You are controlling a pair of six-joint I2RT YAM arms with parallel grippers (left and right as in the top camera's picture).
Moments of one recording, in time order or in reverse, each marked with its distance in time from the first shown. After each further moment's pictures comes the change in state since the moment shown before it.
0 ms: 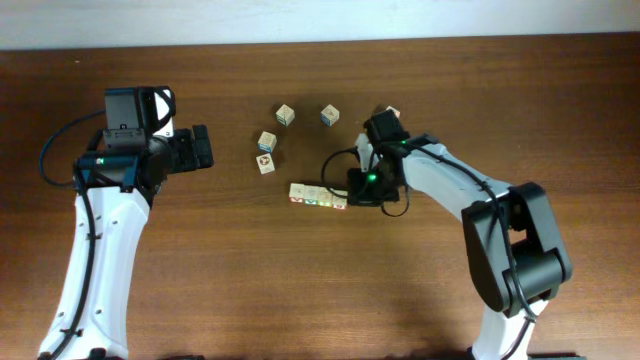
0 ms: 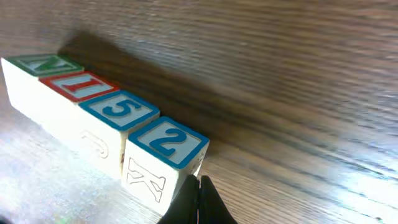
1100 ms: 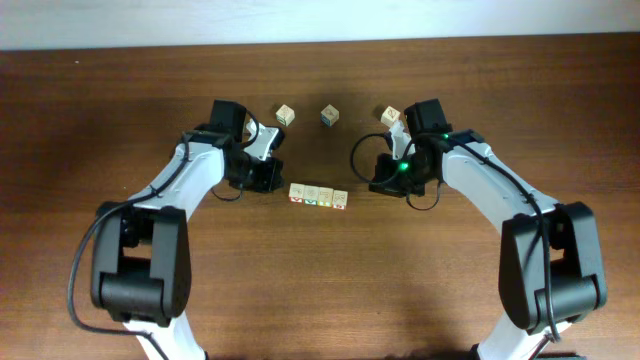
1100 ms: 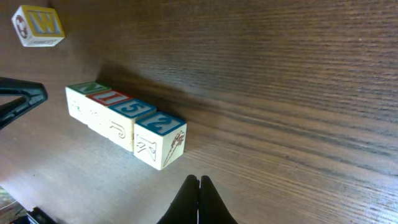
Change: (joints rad) left arm -0.202 0.497 -0.011 0.110 0.520 0.164; right arm -0.141 -0.126 -0.058 0.000 -0.085 0.039
